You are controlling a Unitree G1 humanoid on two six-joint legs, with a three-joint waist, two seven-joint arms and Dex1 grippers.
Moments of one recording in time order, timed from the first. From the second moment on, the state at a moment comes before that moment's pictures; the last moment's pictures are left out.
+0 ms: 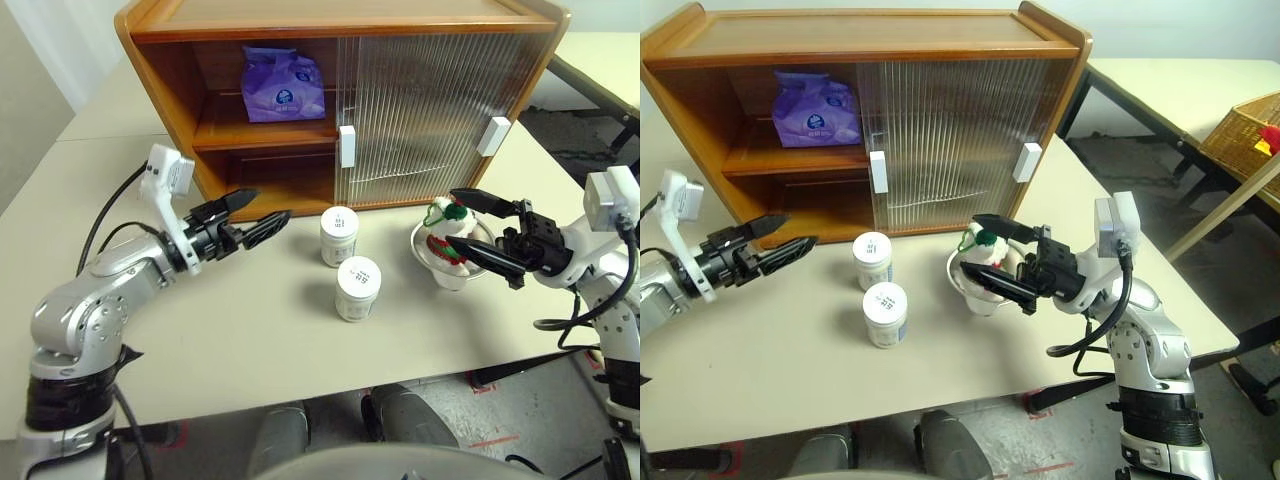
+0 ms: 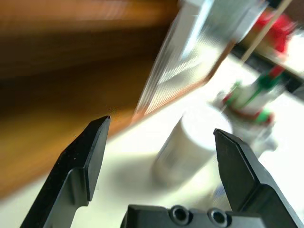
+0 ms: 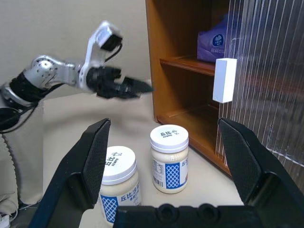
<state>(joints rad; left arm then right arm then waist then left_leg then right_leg) -0.13 0.69 0.27 -0.43 -0.75 0.83 -0.61 -0.18 -0.57 -0.22 -0.16 0.79 0.31 1.20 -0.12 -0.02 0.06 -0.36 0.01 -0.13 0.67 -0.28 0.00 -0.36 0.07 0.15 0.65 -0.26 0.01</state>
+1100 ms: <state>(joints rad) -0.18 0.57 -0.04 0.03 -0.38 0.21 -0.99 -0.18 -0.59 -0.22 -0.11 0.78 0.33 1.22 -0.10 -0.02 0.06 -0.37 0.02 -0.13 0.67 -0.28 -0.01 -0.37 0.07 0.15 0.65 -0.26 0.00</state>
